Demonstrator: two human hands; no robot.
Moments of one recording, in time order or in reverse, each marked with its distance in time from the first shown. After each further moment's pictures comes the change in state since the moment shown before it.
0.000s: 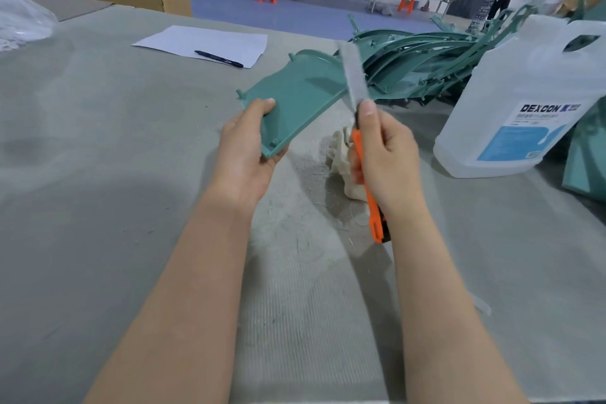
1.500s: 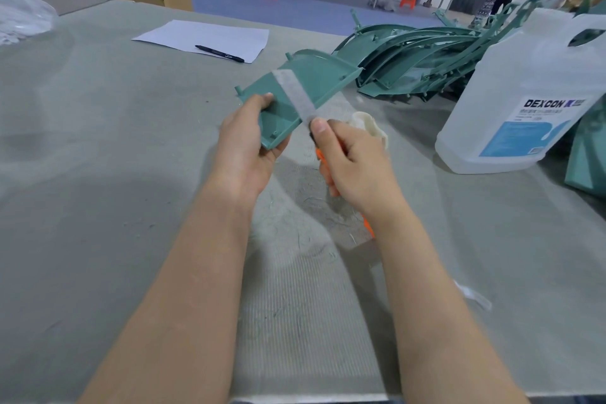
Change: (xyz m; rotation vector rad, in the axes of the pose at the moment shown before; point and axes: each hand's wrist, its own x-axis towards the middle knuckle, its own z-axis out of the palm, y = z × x) left_hand 0.004 -0.001 0.001 -0.049 0.009 -0.021; right_hand -0.006 0.008 0.016 -0.169 -0.261 -0.089
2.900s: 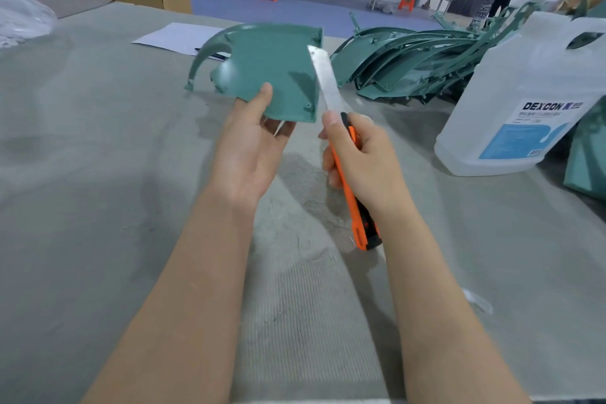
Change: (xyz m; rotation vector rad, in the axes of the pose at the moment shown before) left_hand 0.001 -0.002 0.001 -0.223 -0.257 0.062; right_hand 0.001 -0.012 -0.006 0.228 0.077 0.160
